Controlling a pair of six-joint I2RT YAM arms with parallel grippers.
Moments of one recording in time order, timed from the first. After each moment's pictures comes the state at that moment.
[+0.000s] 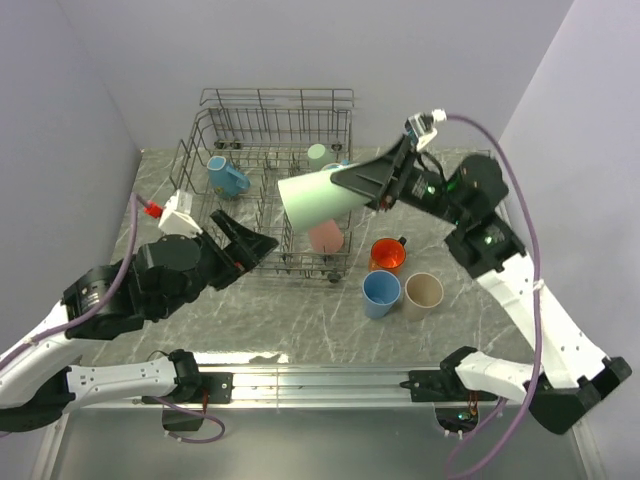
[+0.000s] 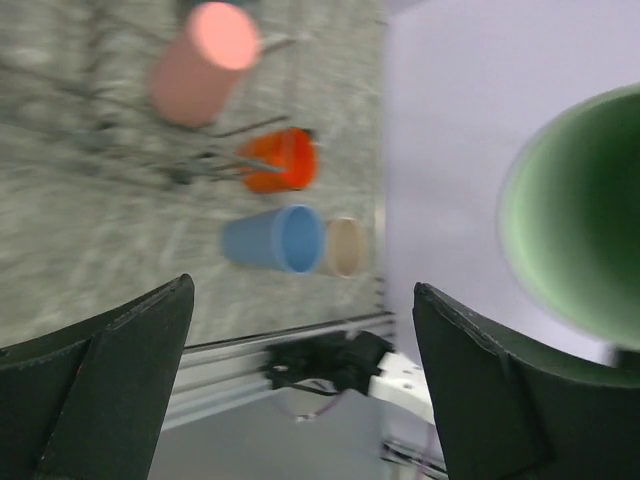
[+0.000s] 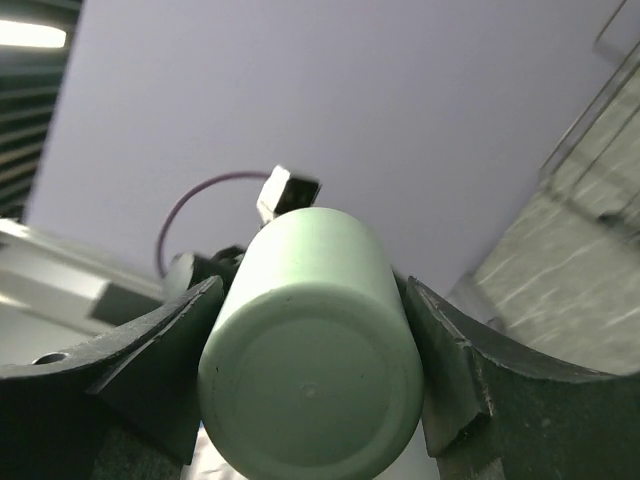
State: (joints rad) left arm -1.13 0.85 1.35 -0.89 -0.53 -1.25; right arm 0.54 1.08 1.26 0.02 -0.61 1.24
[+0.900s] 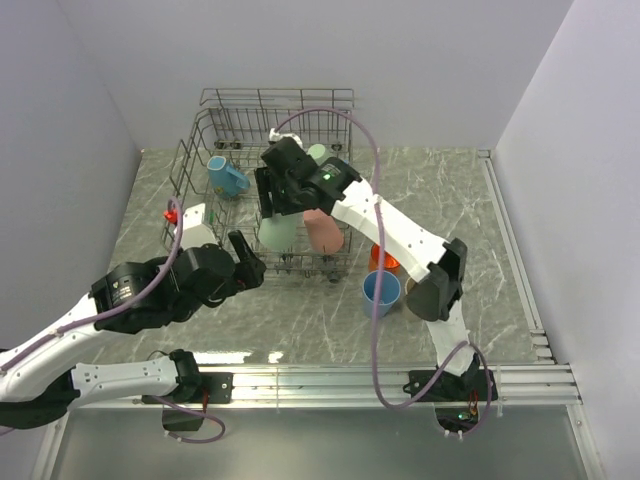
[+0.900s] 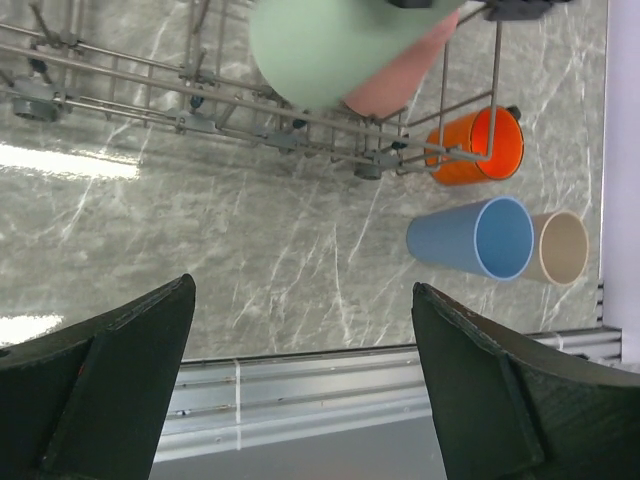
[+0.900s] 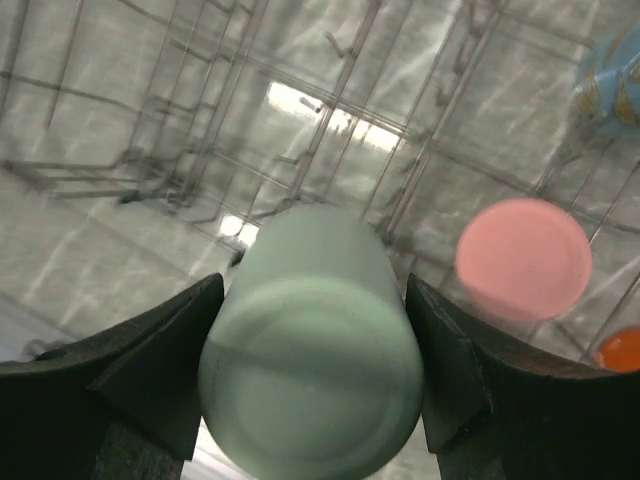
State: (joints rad) left arm -1.11 0.91 1.32 -1.22 -0.64 -1.14; right arm 0.89 2.04 2.26 -1.02 0.19 0.51
